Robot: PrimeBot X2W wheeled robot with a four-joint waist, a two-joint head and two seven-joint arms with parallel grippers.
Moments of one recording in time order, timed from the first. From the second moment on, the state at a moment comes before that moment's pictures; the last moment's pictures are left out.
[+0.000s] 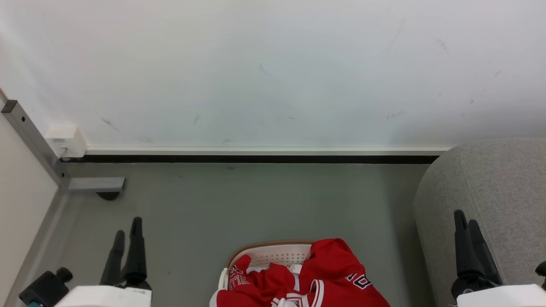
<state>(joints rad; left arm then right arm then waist) -0.05 0.04 0.09 0.12 -0.83 -0.11 -0.08 -0.05 -0.11 0.11 0.10 1.04 0.13 -0.16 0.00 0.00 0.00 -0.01</state>
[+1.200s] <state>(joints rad) -0.03 0.05 0.03 0.12 -0.38 -0.09 -0.18 -0.04 -0.08 0.10 0.16 0.52 0.13 -0.21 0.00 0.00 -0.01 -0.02</state>
